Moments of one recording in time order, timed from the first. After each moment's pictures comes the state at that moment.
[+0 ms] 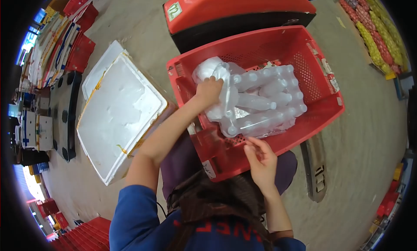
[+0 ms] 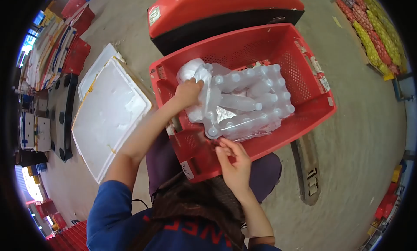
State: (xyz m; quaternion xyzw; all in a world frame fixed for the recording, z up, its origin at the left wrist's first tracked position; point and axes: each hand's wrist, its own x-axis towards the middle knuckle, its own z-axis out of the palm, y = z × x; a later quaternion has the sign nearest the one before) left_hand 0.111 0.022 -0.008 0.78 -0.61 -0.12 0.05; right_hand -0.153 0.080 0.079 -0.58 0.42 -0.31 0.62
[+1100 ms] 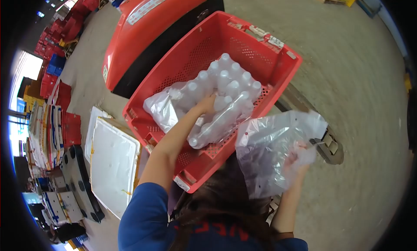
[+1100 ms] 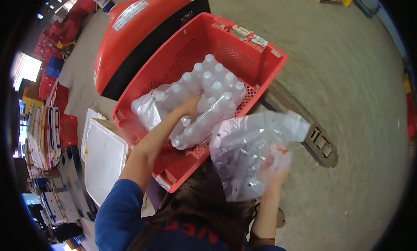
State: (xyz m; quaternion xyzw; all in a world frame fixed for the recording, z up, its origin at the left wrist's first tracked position) left_hand 0.001 -0.092 -0.142 0.64 -0.74 -0.20 0.07; right_hand -0.345 0.056 0.042 -0.18 0.55 -0.64 0.50
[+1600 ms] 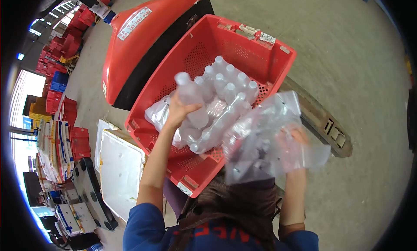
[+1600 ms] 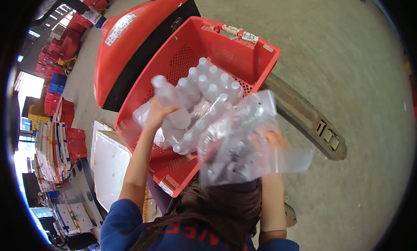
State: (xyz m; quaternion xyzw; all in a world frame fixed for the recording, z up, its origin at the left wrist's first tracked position) left_hand 0.002 -0.047 0.046 0.62 -0.52 -0.42 0.41; right_hand -0.339 0.023 0.037 -0.41 0.54 -0.54 0.51
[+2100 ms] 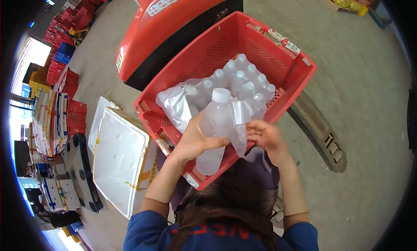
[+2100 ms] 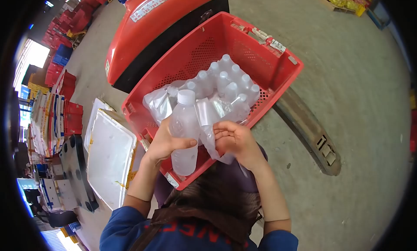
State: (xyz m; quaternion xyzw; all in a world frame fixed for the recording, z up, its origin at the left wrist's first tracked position) left_hand -0.041 0.049 0.136 0.53 -0.40 -0.60 0.44; right_hand -0.250 -0.003 0.098 -0.42 0.26 -0.30 0.82
